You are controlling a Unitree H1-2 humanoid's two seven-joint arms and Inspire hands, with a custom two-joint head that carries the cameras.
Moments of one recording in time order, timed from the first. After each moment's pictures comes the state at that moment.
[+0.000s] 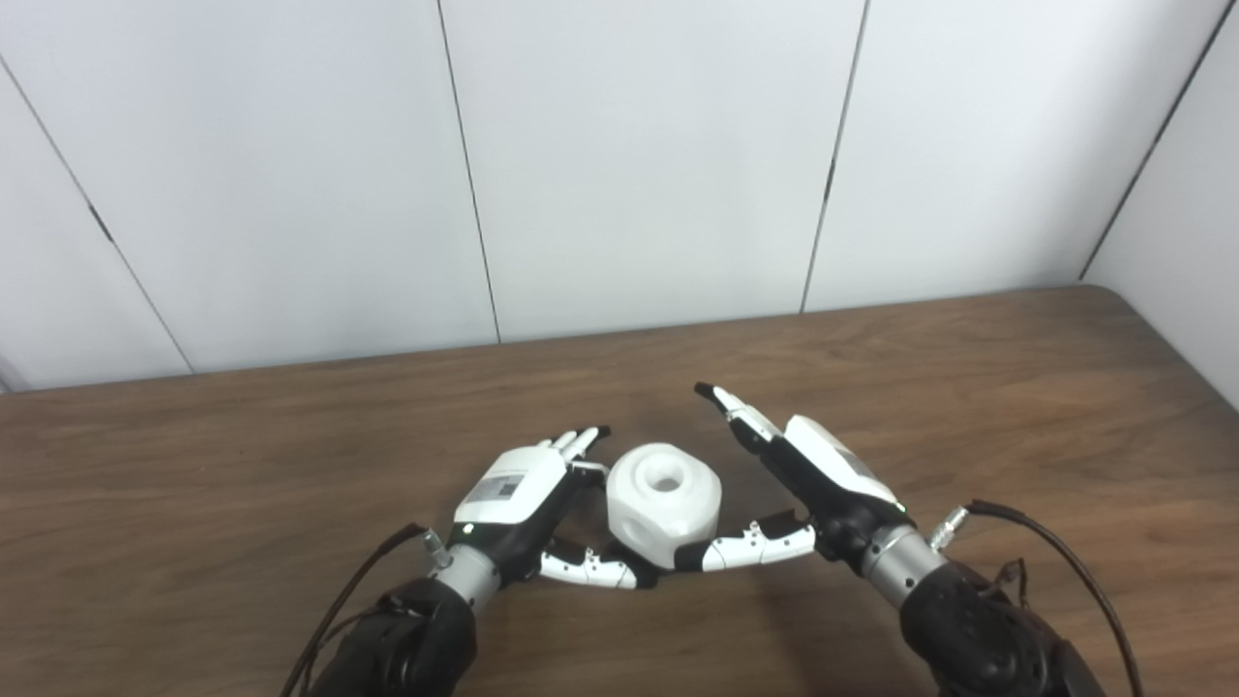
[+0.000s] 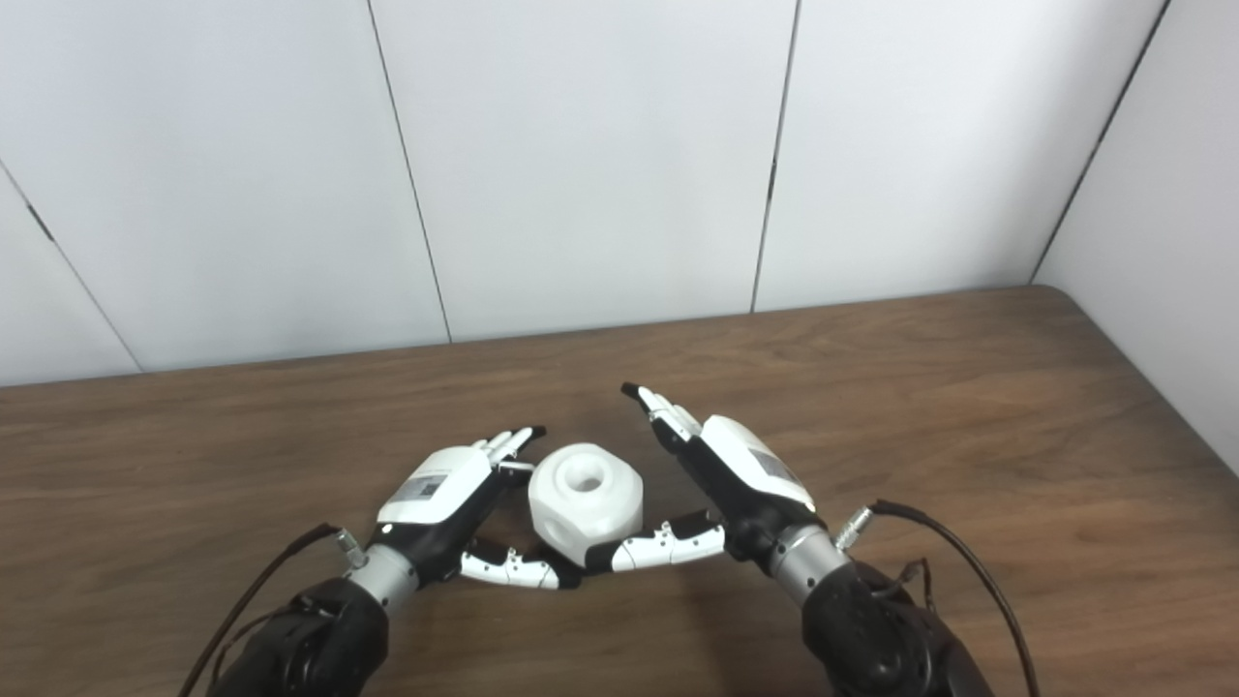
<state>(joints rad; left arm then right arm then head) -0.36 0.21 -0.44 0.06 0.80 0.07 -0.25 -0.16 -0.28 0.22 -0.44 -0.57 0.39 0.36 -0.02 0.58</state>
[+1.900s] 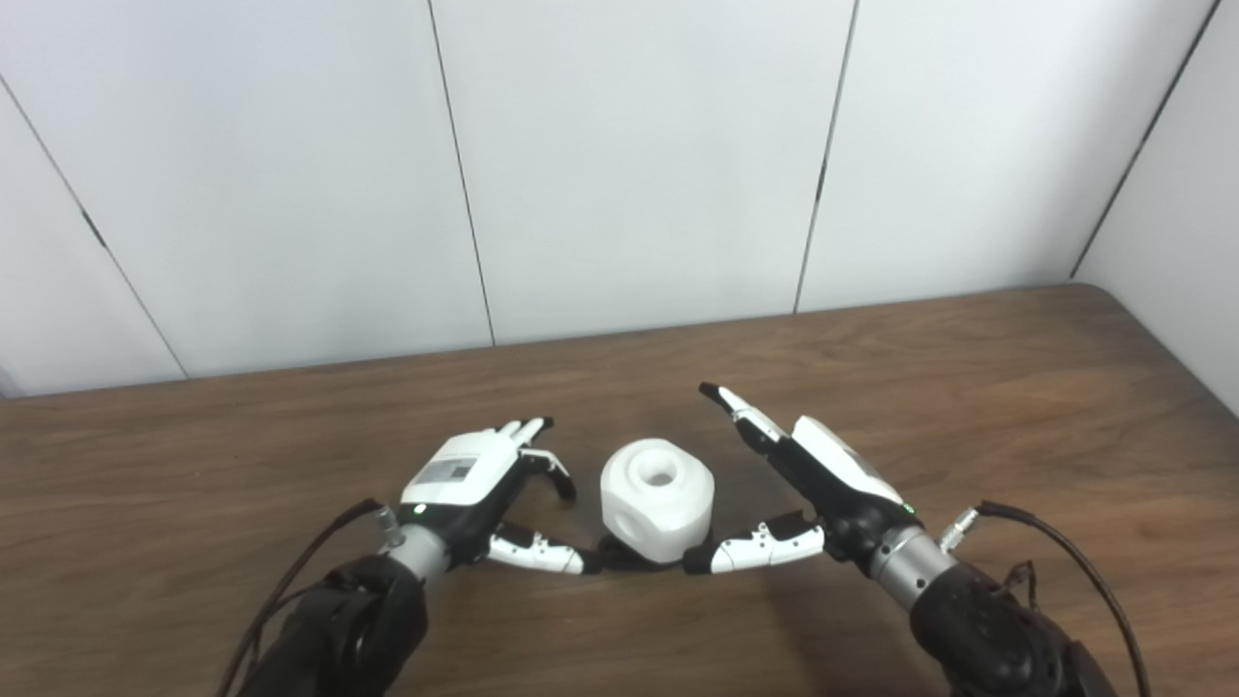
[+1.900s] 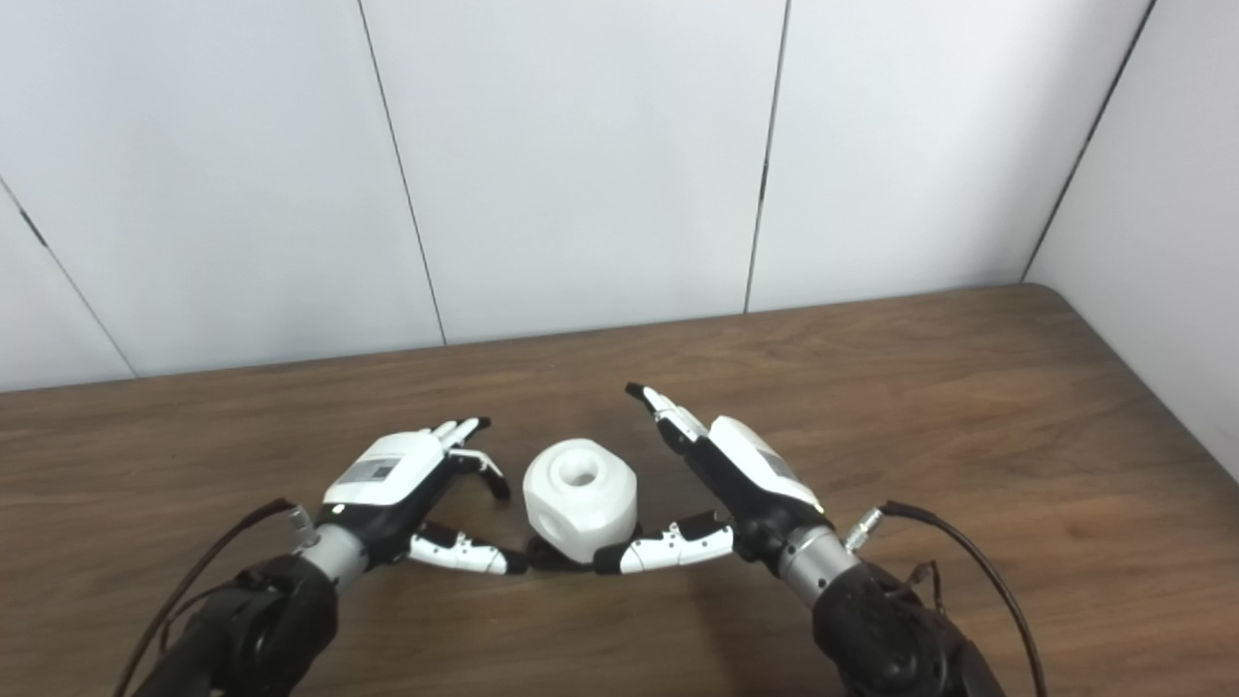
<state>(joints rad) -0.37 0.34 -0.44 -0.02 0.85 0.17 -0.35 -0.15 -0.30 0.19 -0.43 -0.50 0.36 0.35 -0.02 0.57</state>
